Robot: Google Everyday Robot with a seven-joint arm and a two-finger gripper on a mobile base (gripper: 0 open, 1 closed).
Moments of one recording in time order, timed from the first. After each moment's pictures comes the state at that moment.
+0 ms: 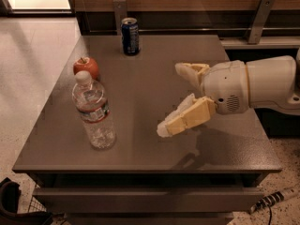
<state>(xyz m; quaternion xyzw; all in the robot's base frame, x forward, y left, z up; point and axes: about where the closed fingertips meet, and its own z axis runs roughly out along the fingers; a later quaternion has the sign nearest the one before) 0.442 -0.039 0.935 -0.50 0.65 0.35 0.45</state>
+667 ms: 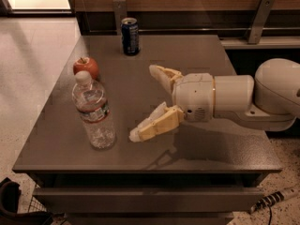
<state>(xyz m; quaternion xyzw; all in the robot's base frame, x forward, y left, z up) 0.447 0.015 0.923 -0.50 0.58 0.39 0.51</state>
